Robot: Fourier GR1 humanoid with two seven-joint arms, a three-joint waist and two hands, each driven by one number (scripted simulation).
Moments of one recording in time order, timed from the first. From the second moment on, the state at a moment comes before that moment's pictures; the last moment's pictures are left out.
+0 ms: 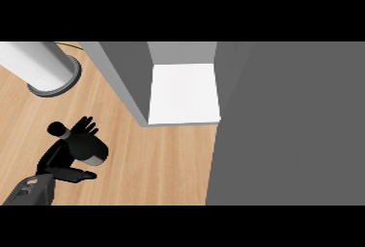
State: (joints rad) left arm -0.39 0.35 0.20 -0.38 0.00 -0.69 -0.70; right arm -0.14 -0.05 0.14 -2.45 -0.10 0.07 0.58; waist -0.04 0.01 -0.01
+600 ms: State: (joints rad) left arm -0.42 0.31 0.20 -0.35 0.03 -0.66 -0.74; right arm -0.10 -0.04 0.14 -2.46 -0.10 0.08 0.58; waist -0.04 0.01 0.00
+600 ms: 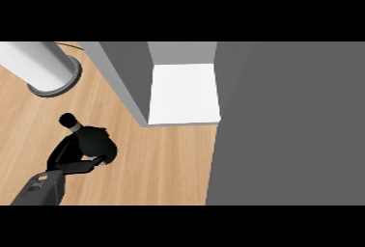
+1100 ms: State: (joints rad) left arm -0.47 0.29 0.19 -0.33 0.06 -0.71 -0.68; right arm -0.09 -0.04 0.14 -2.46 -0.10 0.08 0.58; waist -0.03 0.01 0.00
